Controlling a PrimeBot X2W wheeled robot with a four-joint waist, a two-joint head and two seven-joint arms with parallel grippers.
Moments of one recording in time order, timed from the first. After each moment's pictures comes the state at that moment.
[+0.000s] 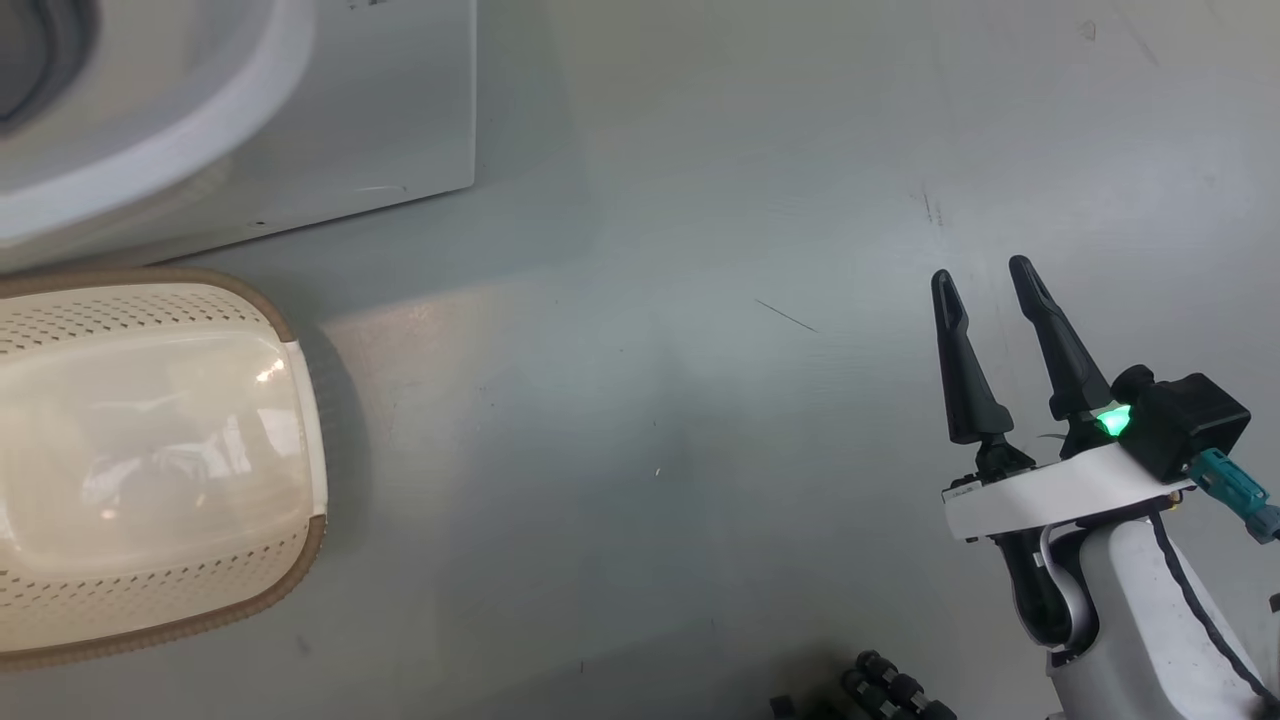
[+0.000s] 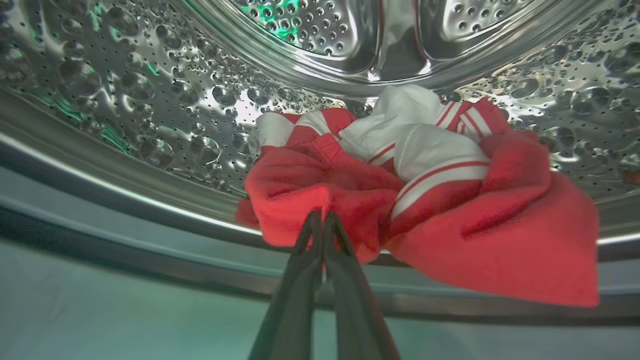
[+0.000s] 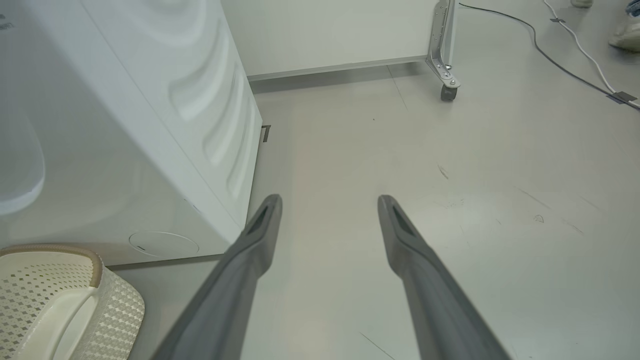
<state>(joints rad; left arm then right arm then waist) -0.99 0.43 0.10 0.73 -0.28 0.06 0.17 -0.20 -0.11 0.21 0.08 0.42 0.06 -0.25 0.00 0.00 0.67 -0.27</state>
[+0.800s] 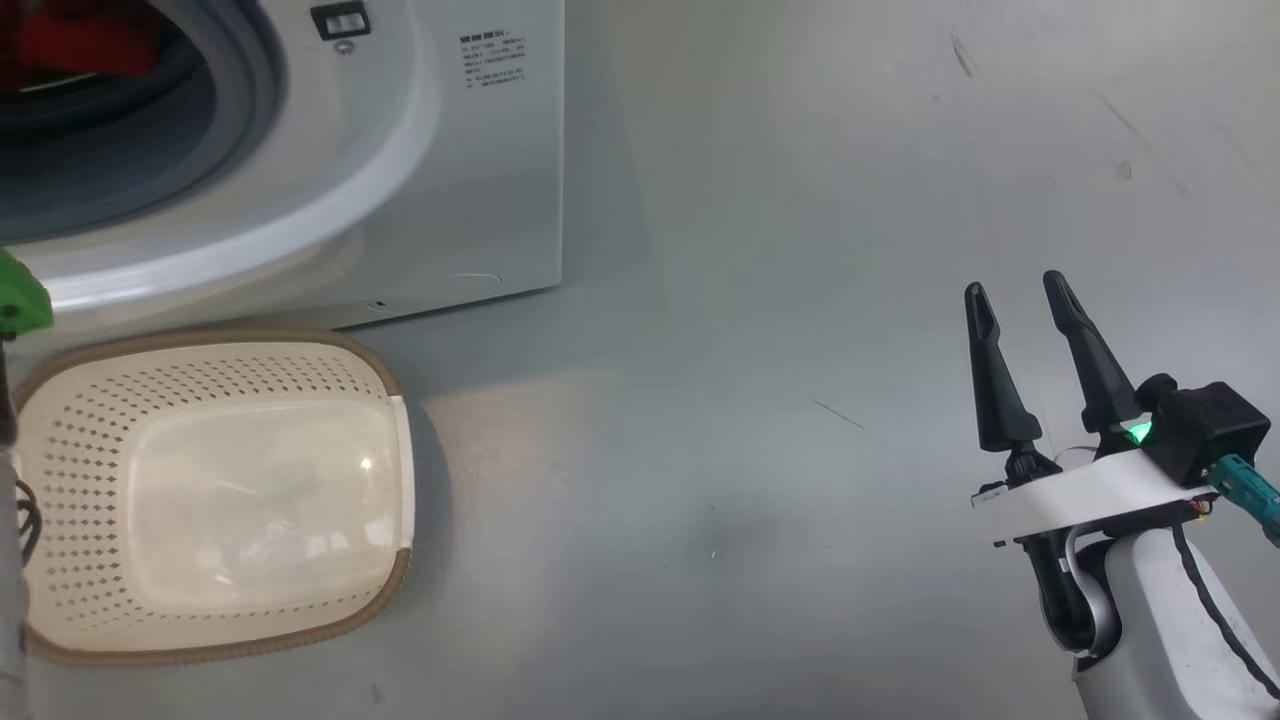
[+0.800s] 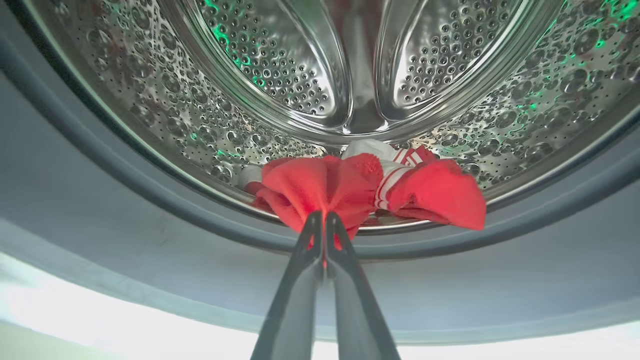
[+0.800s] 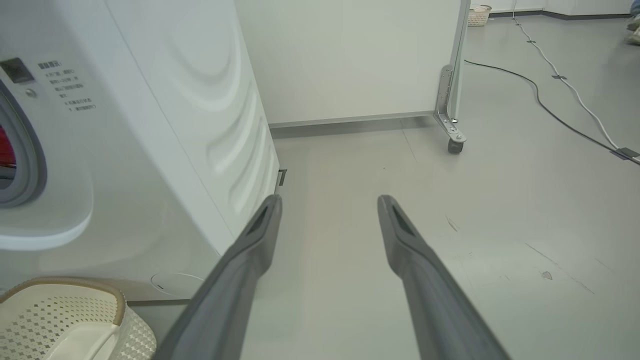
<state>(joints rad) -0.84 0.29 0.08 0.83 -0.32 -0.02 -0.12 -0.19 -0.13 0.16 0.12 0.38 0.07 -0.25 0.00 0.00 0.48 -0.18</state>
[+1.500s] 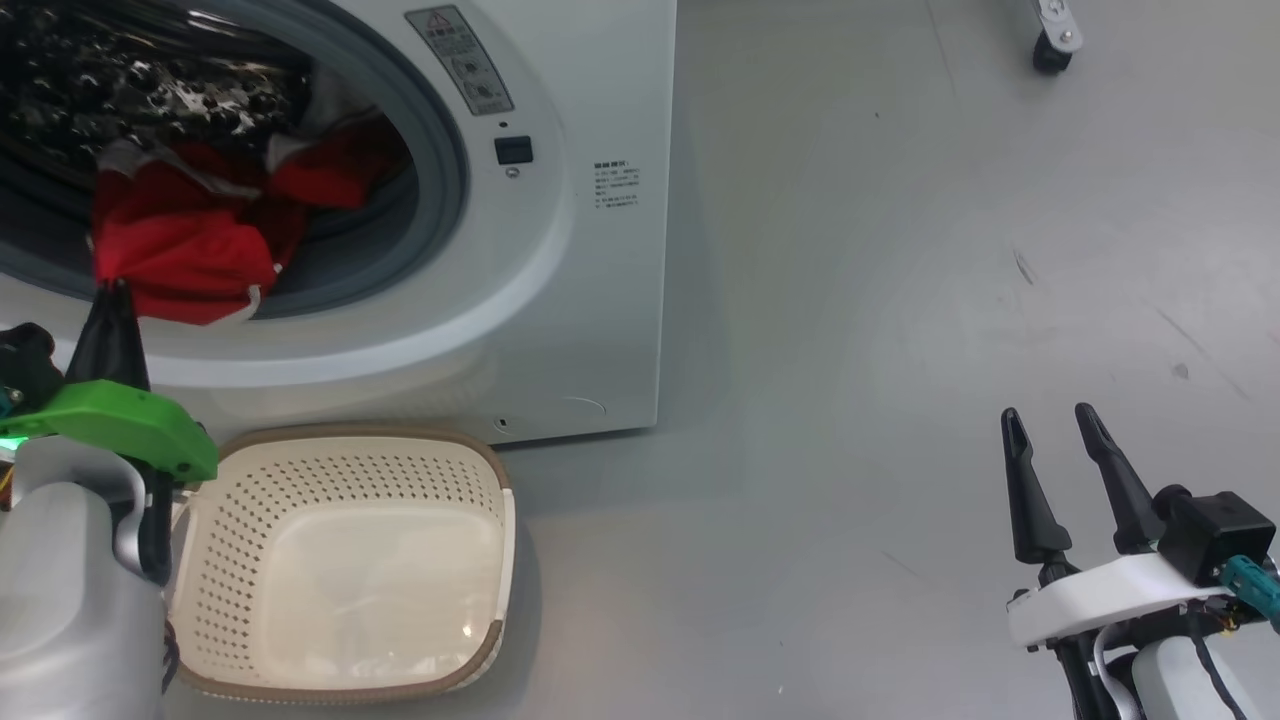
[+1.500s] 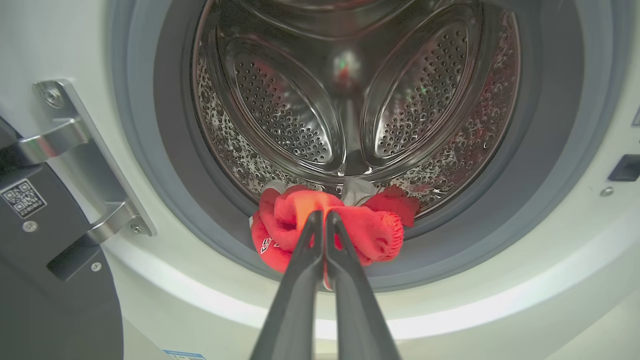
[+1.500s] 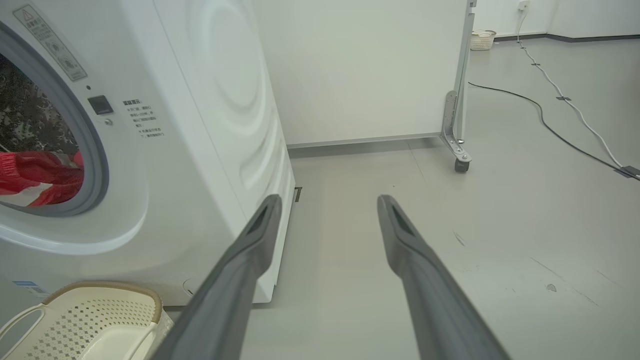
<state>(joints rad) -0.60 0.18 0.03 0.79 -0.32 -0.09 -0.25 -0.03 -0.14 0.11 0.17 0.38 0.07 -0.25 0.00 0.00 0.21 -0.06</state>
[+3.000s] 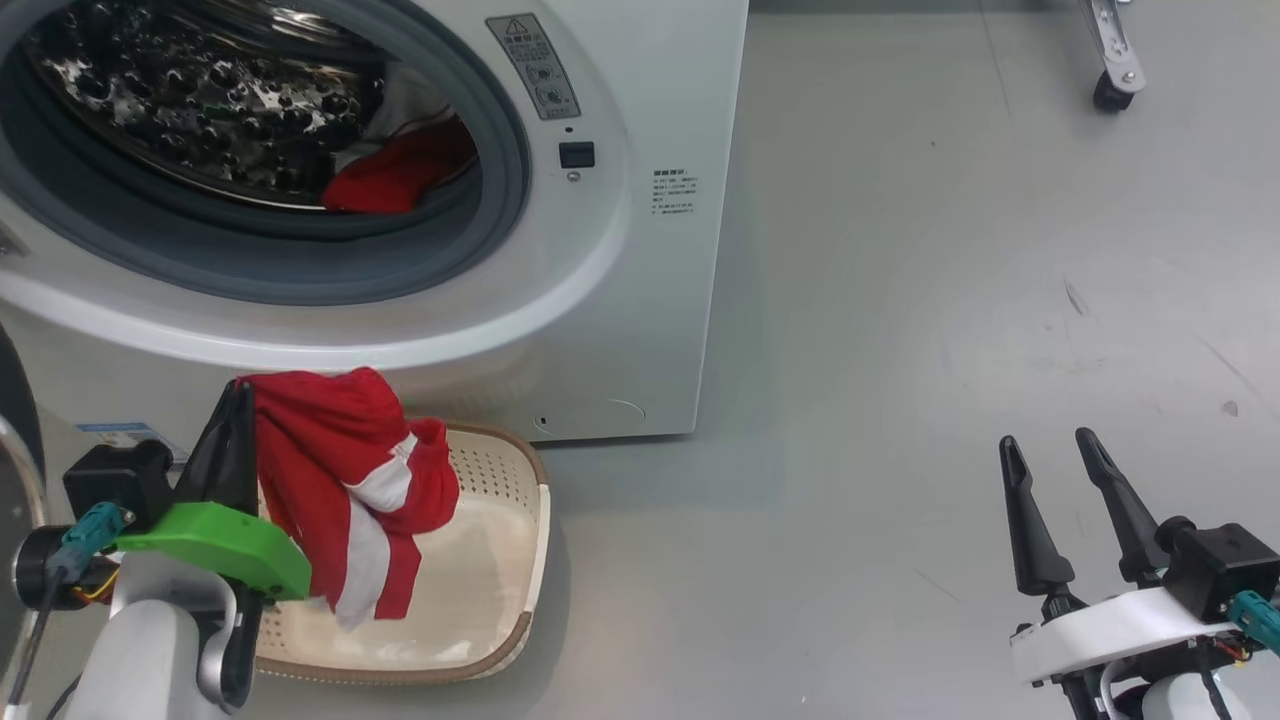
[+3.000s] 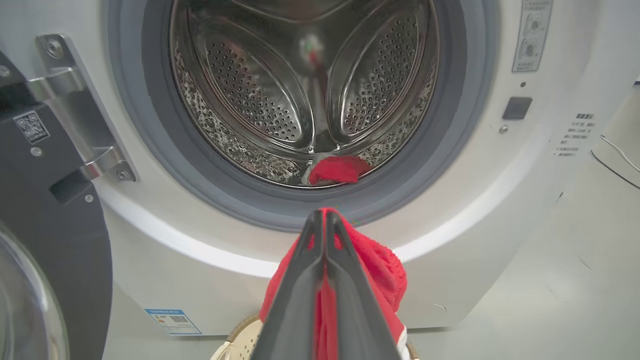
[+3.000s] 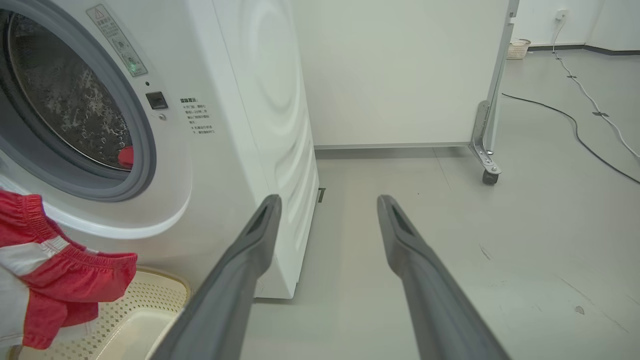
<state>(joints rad) -0.28 0.12 -0.03 0.42 -0.35 -0.12 -0.17 0.08 -0.16 0.13 0.03 0.38 0.06 -0.21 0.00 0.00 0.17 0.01</state>
